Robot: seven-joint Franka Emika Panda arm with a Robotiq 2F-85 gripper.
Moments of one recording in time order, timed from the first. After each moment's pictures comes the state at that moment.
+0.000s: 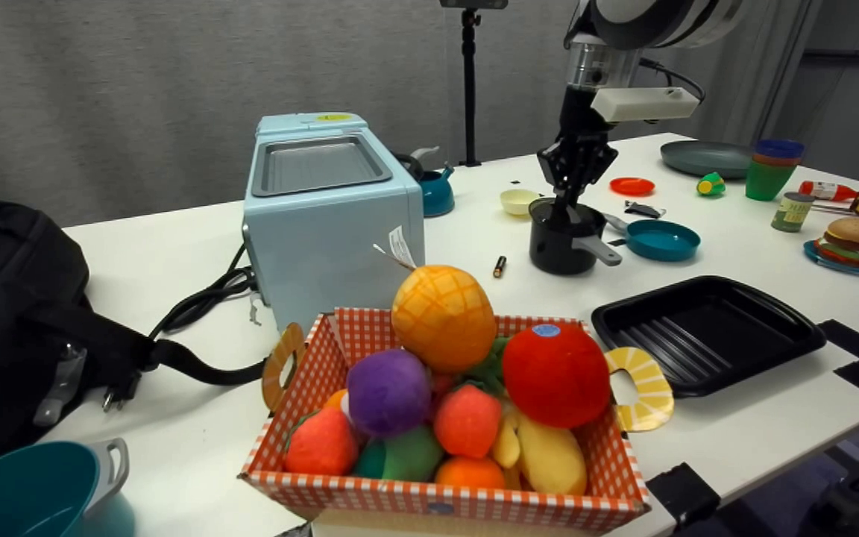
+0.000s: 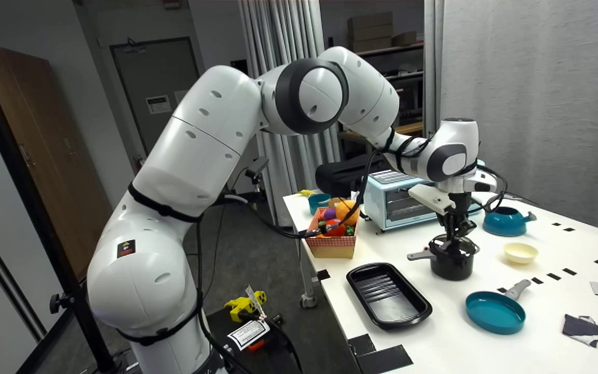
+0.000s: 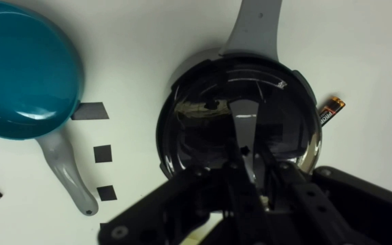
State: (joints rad) arm -0.01 0.75 -0.02 -1.51 0.09 2.35 0.22
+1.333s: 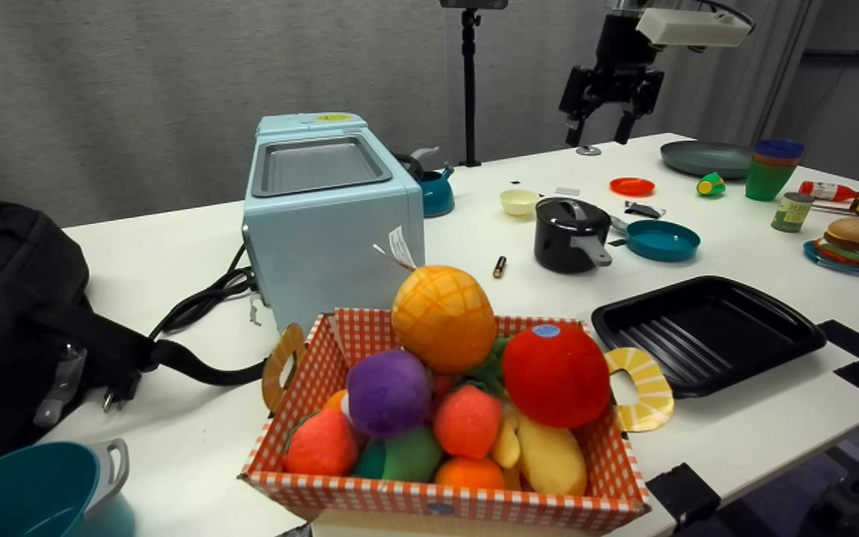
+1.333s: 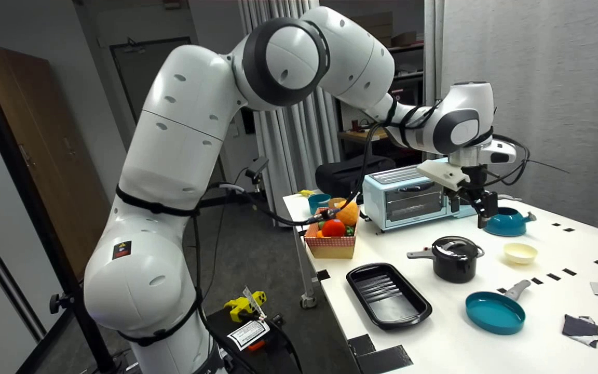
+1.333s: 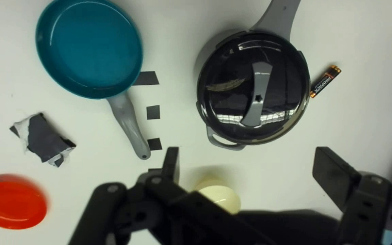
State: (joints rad) arm -0.05 0.56 -0.04 -1.61 0.09 2.32 0.17
